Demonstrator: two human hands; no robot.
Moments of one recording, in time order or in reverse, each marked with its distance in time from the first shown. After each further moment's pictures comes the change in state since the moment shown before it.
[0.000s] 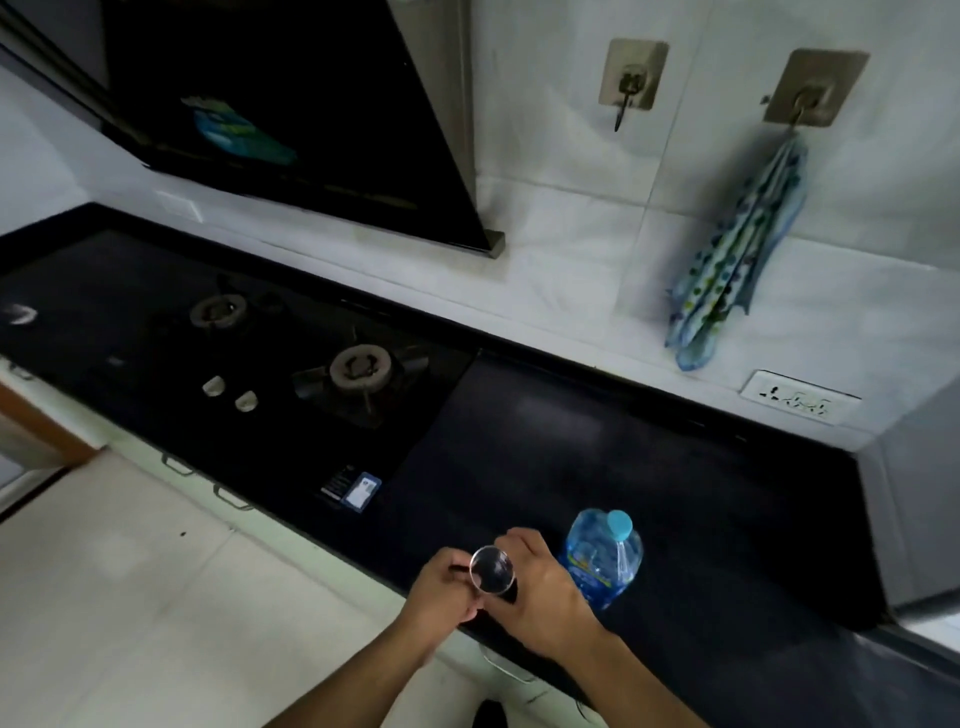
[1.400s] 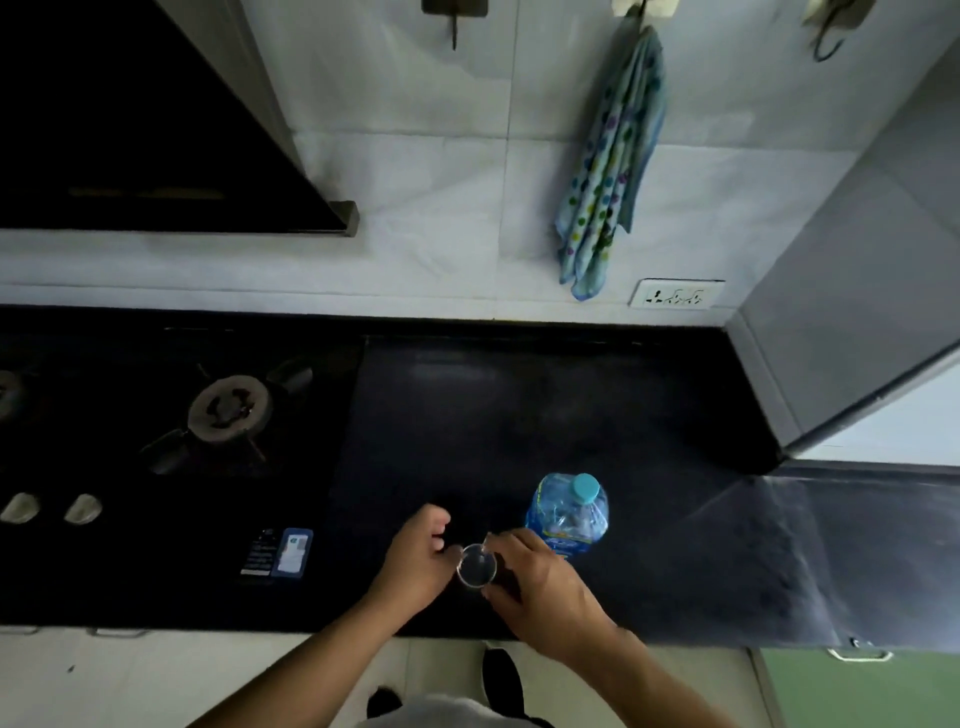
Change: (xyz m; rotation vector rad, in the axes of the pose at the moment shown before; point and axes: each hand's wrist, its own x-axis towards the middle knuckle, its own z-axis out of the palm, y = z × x) left_hand 0.088 0.041 -0.020 0.723 -0.230 0.335; right_hand -0.008 -0.030 -0.008 0.031 0.151 0.293
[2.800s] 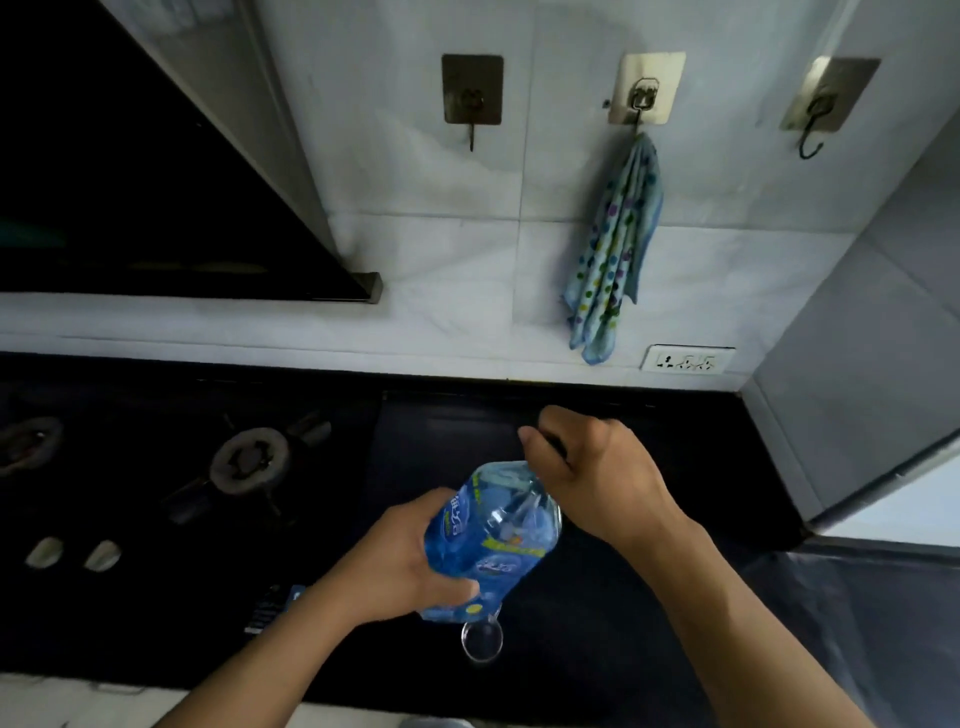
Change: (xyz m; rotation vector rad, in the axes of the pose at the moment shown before) left_hand -0.038 0.114 -0.108 -0.094 -0.208 0.386; right_hand 0.066 -0.084 -0.178 -0.155 0.445 -0.209
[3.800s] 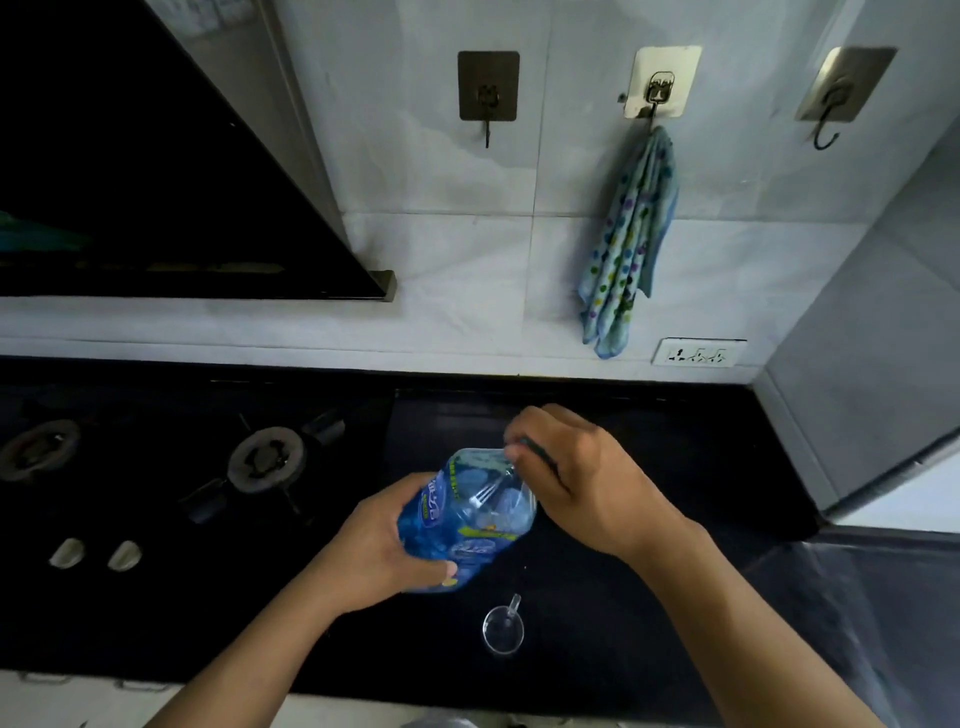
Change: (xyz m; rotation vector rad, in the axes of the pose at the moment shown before) left_hand -0.014 -0.026 -0.032 0.025 0.175 0.053; right_hand -0.003 -0.020 0.016 0.169 -0.076 -0.219
